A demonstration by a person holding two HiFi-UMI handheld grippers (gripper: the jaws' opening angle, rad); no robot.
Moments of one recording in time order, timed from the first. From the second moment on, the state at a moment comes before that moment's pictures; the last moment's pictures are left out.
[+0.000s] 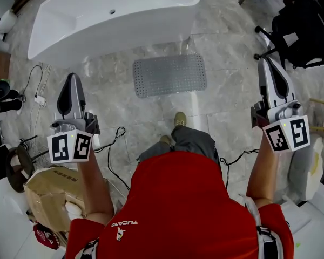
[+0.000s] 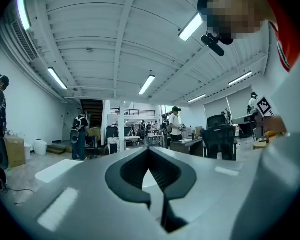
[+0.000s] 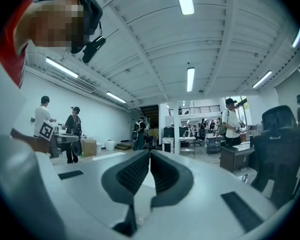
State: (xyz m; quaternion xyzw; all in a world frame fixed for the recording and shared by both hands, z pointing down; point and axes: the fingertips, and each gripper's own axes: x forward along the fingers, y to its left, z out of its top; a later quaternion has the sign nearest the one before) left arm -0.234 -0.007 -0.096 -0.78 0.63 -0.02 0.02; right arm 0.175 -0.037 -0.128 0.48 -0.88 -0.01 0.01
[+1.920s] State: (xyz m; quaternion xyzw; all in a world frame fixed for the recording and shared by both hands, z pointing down) left arm -0.257 -0.153 0.113 -0.76 0.64 -0.02 -0.04; right arm 0.171 -0.182 0.089 0.50 -0.86 0.03 0.08
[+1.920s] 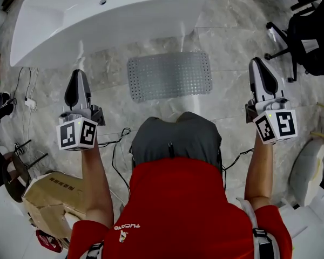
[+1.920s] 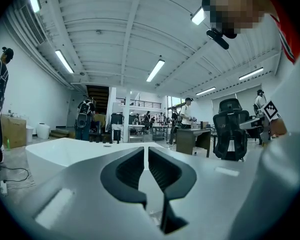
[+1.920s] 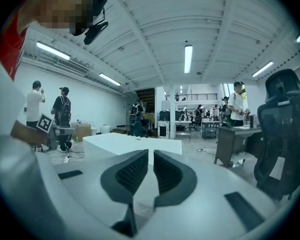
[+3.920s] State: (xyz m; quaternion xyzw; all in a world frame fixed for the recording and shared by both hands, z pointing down) left arm -0.280 -0.196 0.475 -0.76 0.62 -0.12 -0.16; right arm 0.174 -0.235 0.450 0.49 -0.84 0.13 0.18
